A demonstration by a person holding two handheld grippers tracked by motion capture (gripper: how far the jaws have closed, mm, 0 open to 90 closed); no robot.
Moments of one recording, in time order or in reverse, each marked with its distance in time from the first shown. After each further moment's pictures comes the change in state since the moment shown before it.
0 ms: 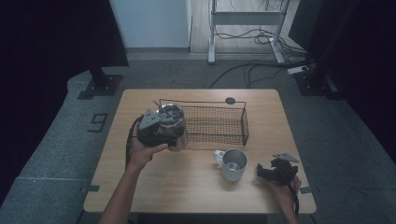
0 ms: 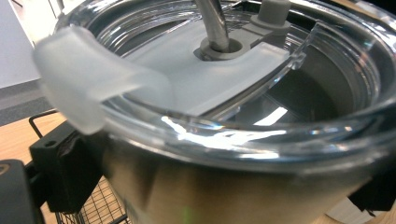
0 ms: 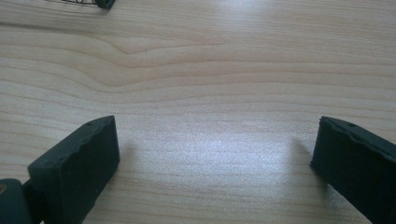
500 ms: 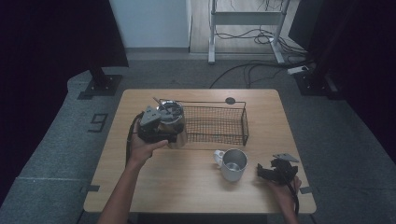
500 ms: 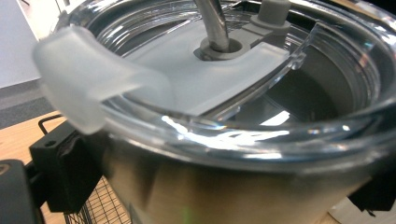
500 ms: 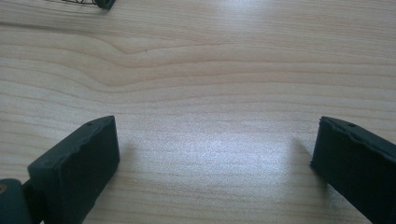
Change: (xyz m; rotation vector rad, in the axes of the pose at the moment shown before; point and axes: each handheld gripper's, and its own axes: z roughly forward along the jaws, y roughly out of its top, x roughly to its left) left arm 0.007 0.005 0.007 0.009 0.019 -0.006; right arm 0.000 0.000 0.000 0.002 0.001 -0.001
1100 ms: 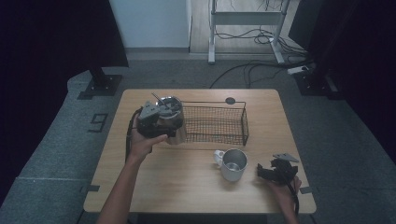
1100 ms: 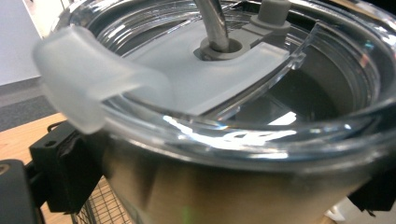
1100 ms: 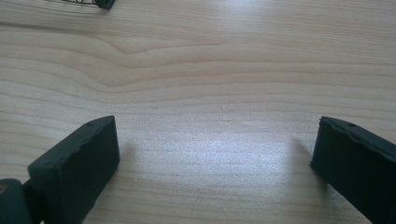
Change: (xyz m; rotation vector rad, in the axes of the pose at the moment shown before) left arm 0.011 0.009 0.006 0.004 0.014 -0.017; right arm 0.000 0.000 0.000 0.000 0.000 0.000
